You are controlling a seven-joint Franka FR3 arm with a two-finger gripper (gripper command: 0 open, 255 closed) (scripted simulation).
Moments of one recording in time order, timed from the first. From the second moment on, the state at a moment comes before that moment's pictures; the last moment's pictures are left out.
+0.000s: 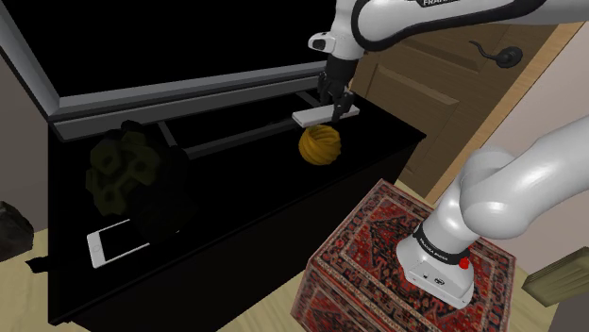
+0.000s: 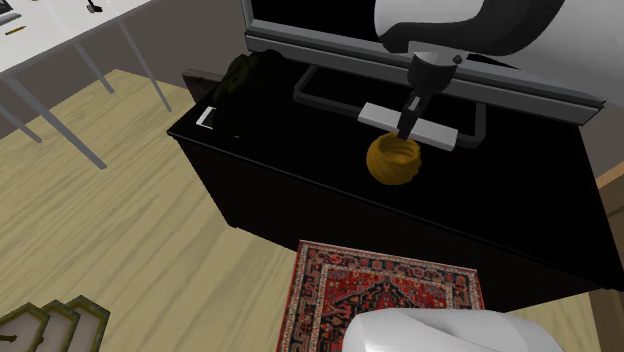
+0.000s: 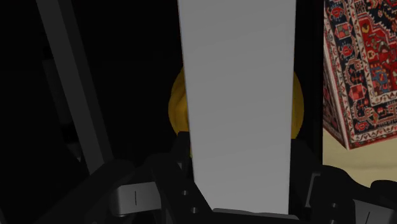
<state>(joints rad) 0.15 -0.44 -0.08 -2.37 -0.04 1.95 -1.07</state>
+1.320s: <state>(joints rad) 0.15 -0.39 -0.08 -2.49 -0.05 2.12 -1.07</state>
